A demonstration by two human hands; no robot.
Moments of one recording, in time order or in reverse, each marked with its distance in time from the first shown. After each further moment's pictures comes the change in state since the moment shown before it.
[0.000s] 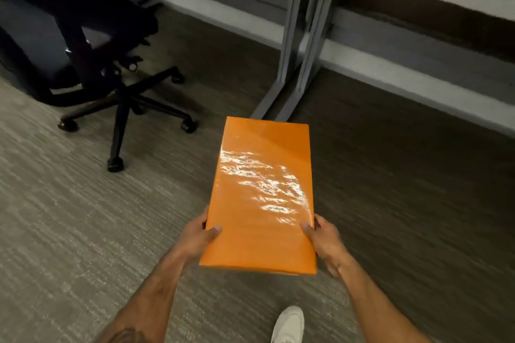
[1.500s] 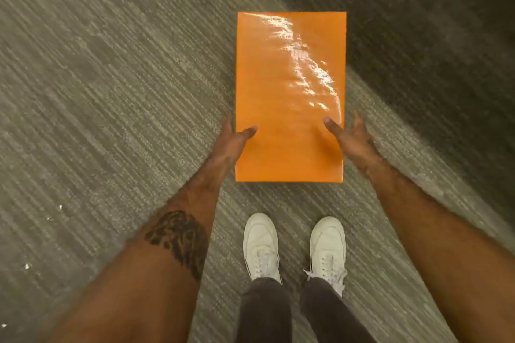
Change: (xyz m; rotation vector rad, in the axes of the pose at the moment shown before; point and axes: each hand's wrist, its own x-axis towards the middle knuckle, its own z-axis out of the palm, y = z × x) left_hand -0.027 -0.395 0.108 -0.277 0.245 -0.438; right_hand 0.038 0.335 0.088 -0.412 -0.074 0.051
